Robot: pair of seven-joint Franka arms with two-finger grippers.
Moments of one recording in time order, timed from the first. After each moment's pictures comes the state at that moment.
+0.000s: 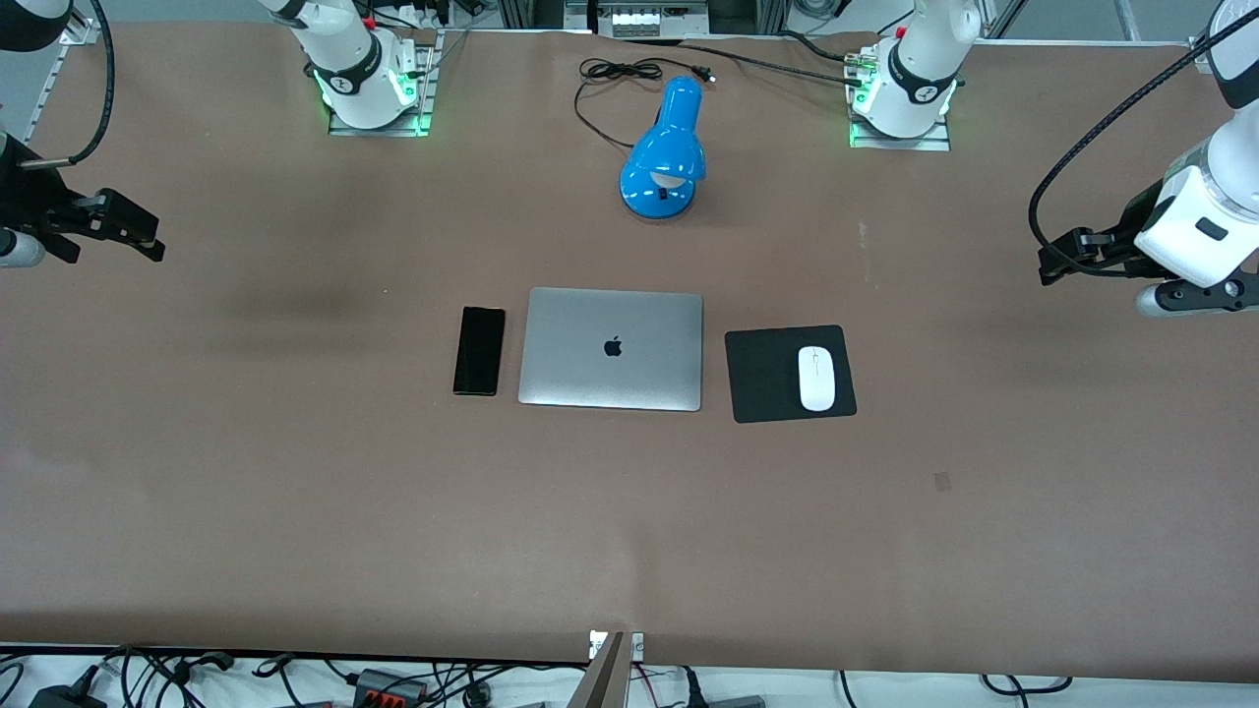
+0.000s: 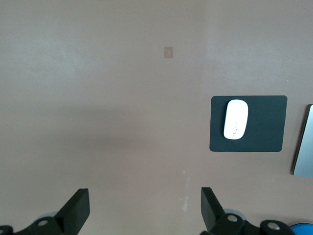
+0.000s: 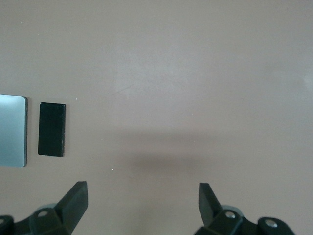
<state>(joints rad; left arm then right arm) 0.10 0.06 -0.15 -1.62 0.06 1.60 -0.14 -0.02 -0.06 -0.03 -1.76 -0.02 1.75 -0.09</state>
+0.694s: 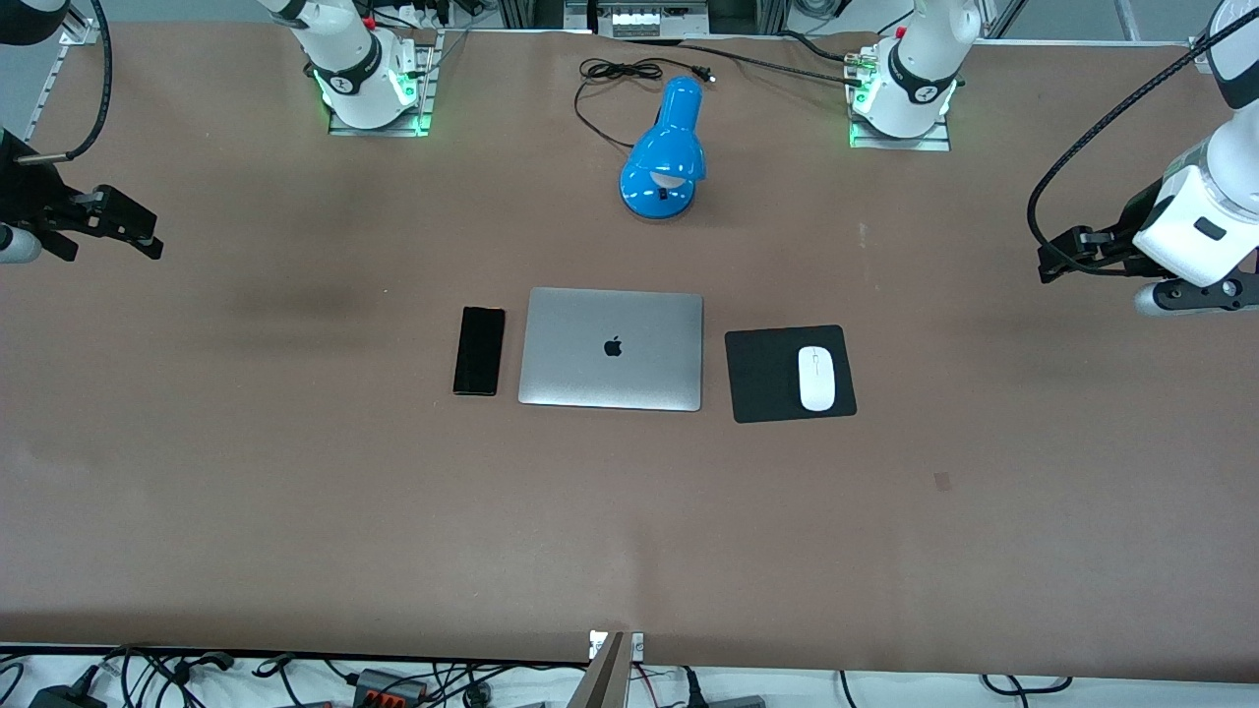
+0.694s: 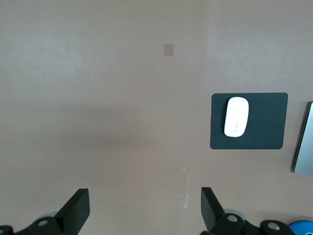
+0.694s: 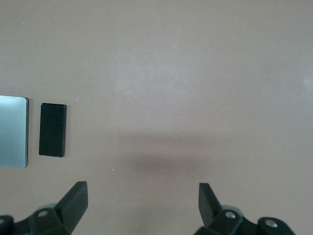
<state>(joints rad) 0.10 0.06 -0.15 -1.62 0.06 1.60 -0.13 0.00 -0.06 -0.05 -1.76 -0.02 1.75 -0.09</state>
